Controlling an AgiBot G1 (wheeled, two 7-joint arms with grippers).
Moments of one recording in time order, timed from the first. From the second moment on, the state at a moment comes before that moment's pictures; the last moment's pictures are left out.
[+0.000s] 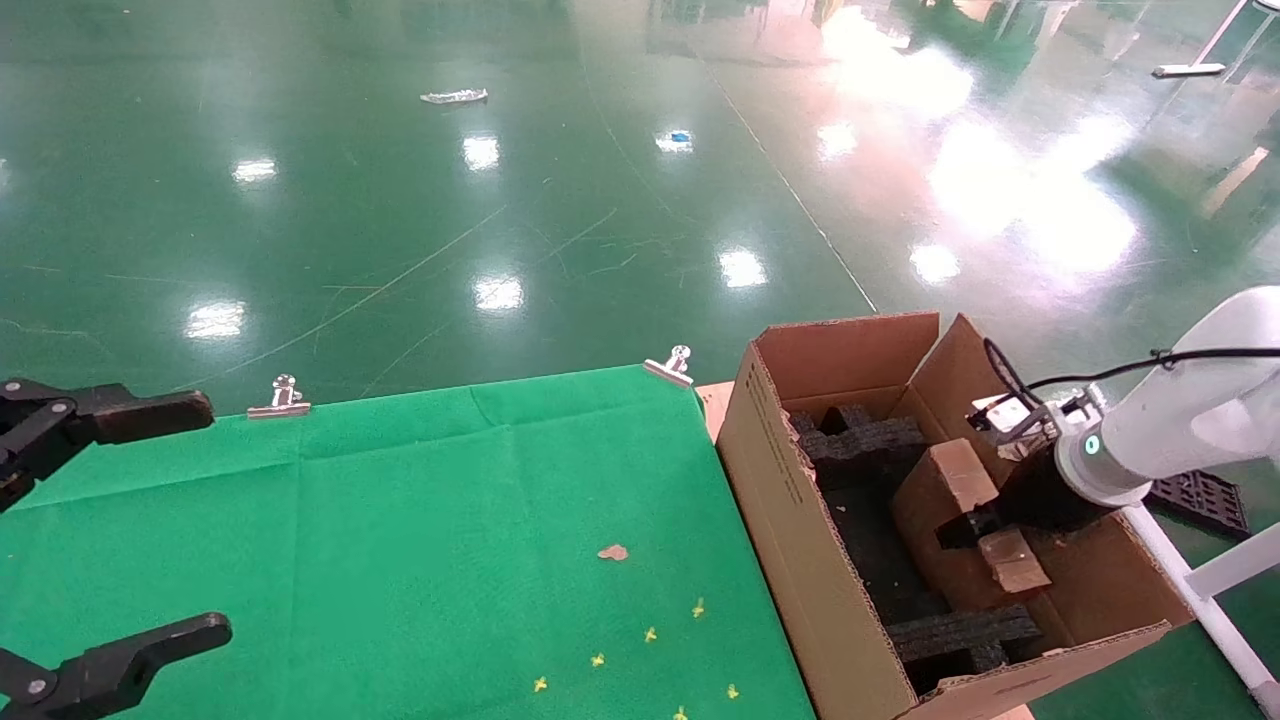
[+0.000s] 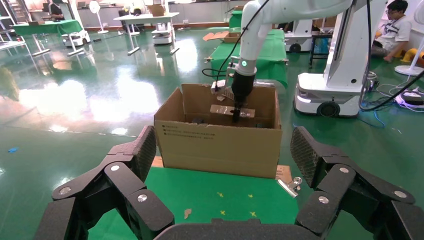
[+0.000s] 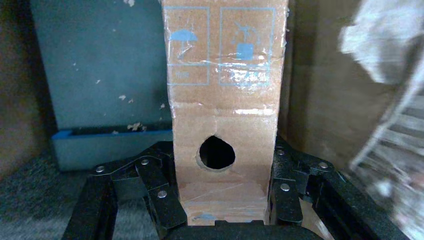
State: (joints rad) left arm -1.08 0.61 0.29 -1.28 0.72 1.49 -0.18; right arm 1.71 -0.82 -1.68 0.18 -1.31 -1.06 0.97
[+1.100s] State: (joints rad) left arm -1.08 0.60 0.30 -1.28 0.72 1.49 -0.18; right arm 1.64 -0.92 -1.67 0.02 -1.28 -1.04 0.84
